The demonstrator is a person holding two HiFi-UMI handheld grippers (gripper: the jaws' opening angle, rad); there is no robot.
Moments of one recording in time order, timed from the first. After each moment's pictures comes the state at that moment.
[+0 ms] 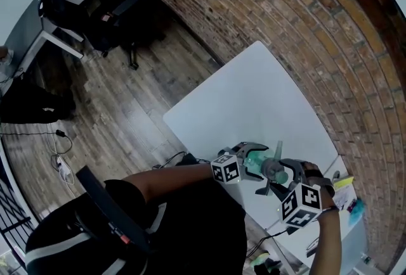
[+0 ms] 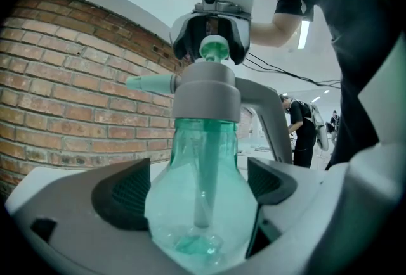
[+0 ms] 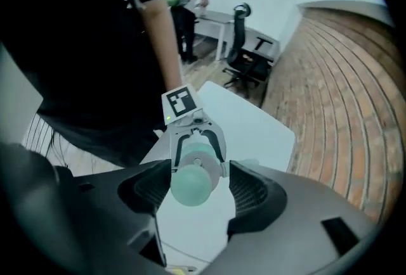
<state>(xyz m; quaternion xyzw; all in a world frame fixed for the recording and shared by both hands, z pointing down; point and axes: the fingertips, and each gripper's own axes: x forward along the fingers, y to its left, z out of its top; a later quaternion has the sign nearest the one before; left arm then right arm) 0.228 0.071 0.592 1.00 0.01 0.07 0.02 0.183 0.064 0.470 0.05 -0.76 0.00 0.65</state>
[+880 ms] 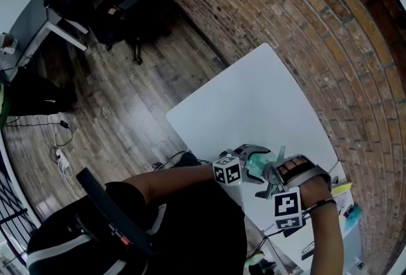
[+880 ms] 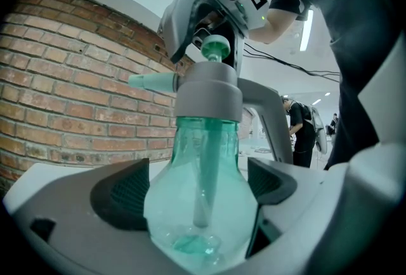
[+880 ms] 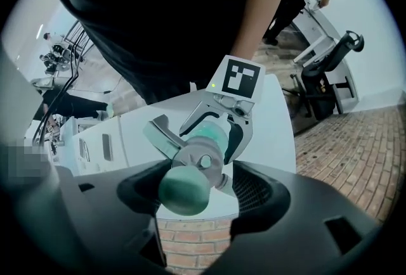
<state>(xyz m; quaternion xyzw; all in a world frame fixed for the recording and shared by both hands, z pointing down) 0.226 0.073 0.592 1.00 0.02 0.07 0.02 0.191 0.075 0.497 -0.22 -0.61 -0.23 0.73</state>
